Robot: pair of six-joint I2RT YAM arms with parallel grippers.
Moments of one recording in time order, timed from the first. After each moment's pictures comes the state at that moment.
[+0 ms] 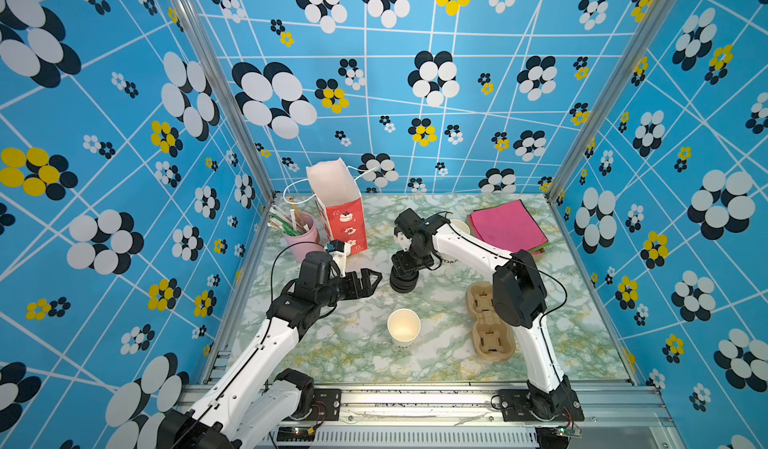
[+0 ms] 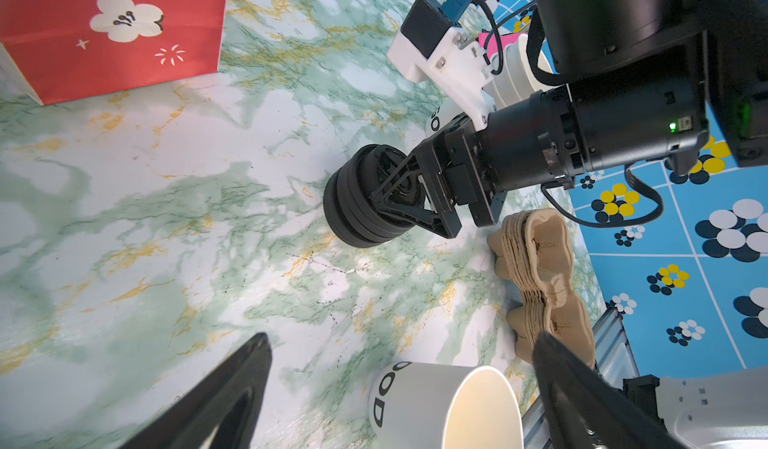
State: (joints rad) left arm -0.34 0.94 0.68 -0.34 0.40 -0.54; right arm 0.70 2.21 1.92 -1.02 -0.13 0.25
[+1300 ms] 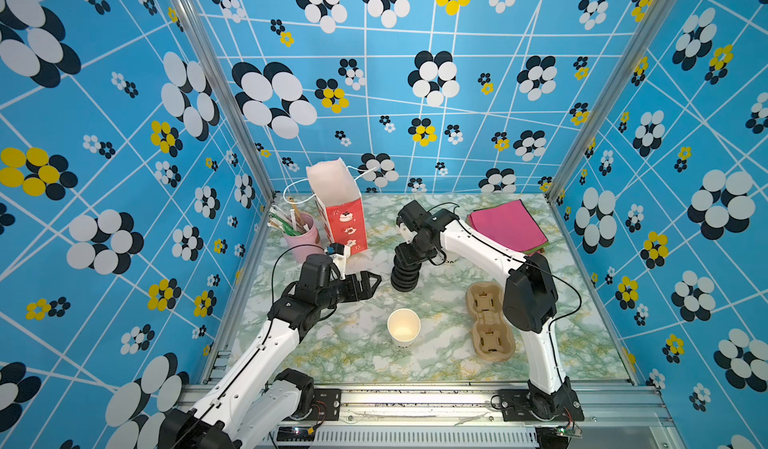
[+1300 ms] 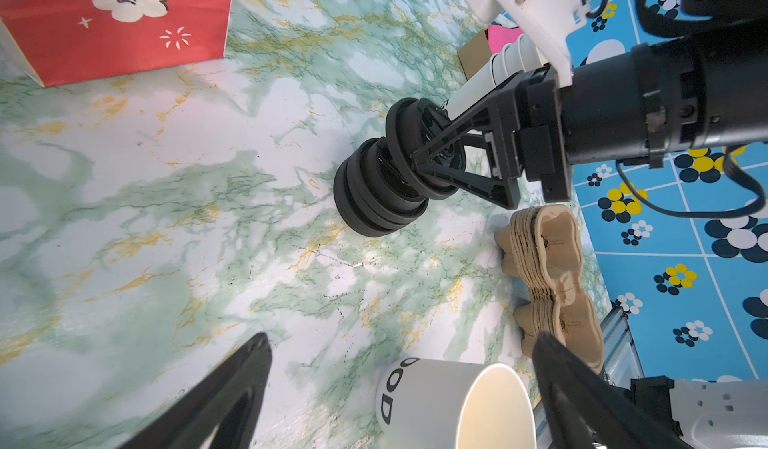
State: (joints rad) left arm -0.33 0.94 0.65 -0.32 0.40 -0.54; right arm 0.70 2.11 1.92 -1.01 -0.06 0.22
